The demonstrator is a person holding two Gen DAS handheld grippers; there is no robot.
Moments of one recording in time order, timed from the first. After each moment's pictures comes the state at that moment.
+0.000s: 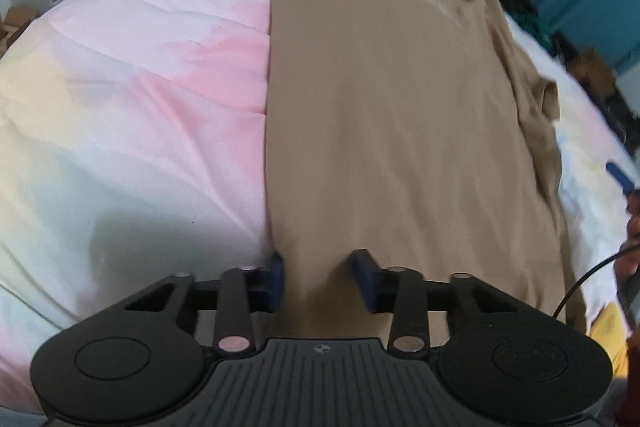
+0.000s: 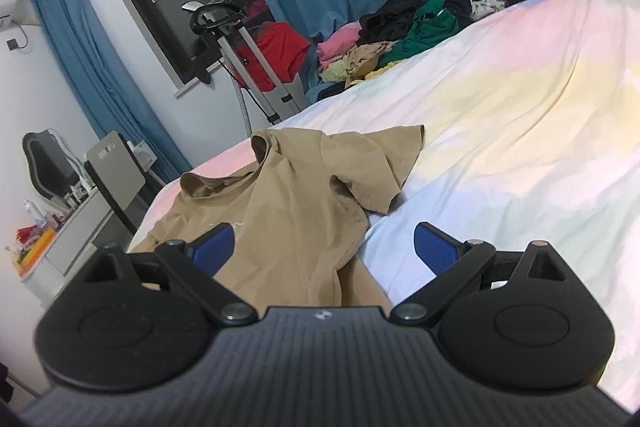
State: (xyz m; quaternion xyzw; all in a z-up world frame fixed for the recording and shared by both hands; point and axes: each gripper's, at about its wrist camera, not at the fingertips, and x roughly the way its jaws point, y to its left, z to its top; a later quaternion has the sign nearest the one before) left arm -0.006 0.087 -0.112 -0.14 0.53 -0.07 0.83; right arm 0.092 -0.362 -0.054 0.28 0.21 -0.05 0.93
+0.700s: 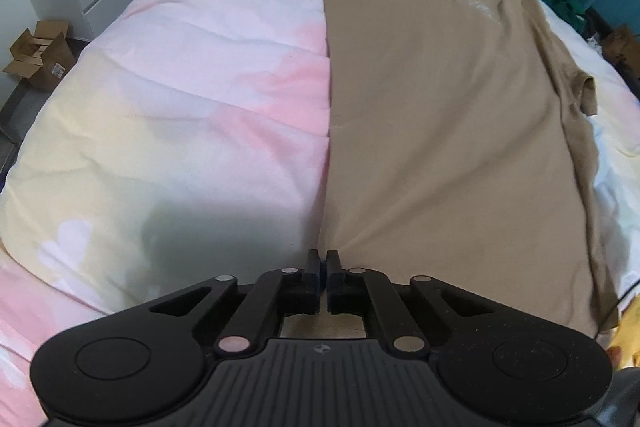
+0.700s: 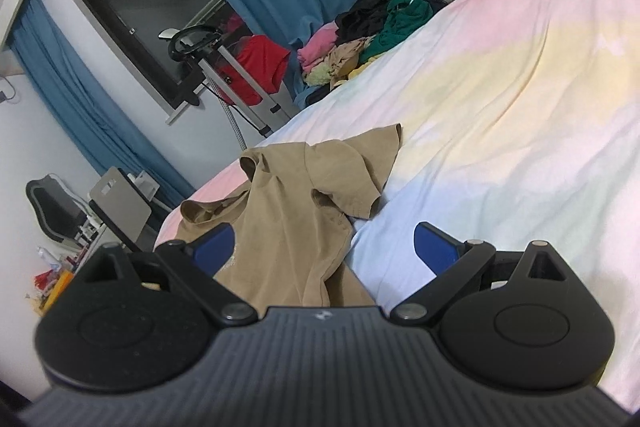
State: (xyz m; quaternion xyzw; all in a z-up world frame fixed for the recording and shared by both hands) left arm 0.003 0.131 -0.061 -0.10 0.57 -0.01 0.82; right arm 0.080 -0.393 -0.053 0.36 0.21 -0.06 0.91
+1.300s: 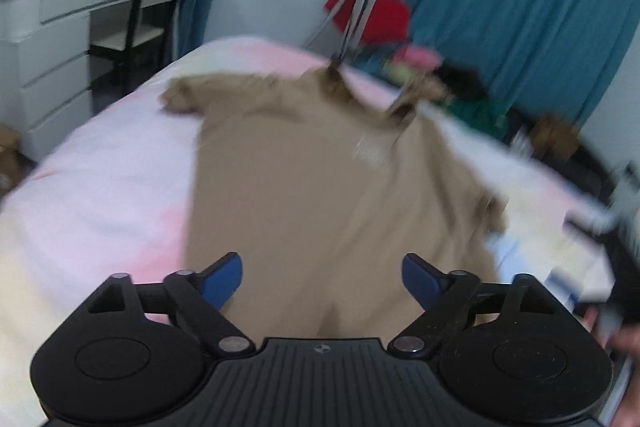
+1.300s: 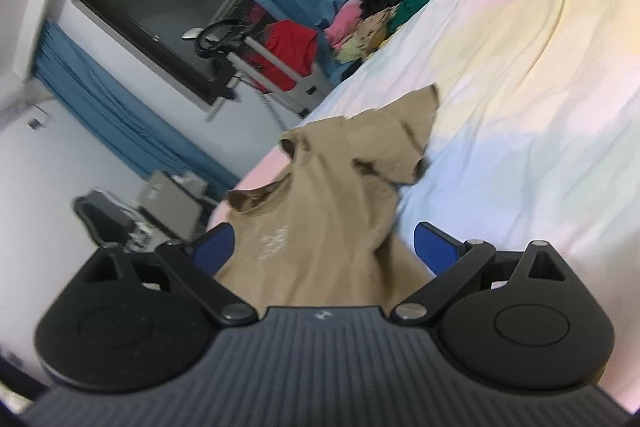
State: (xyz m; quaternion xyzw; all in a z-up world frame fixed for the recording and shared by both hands) left arm 0.039 0.039 -0.005 -0.15 0.35 -0.08 0.92; right arm 0.082 -0.391 -0.071 0.45 0.19 0.02 0.87
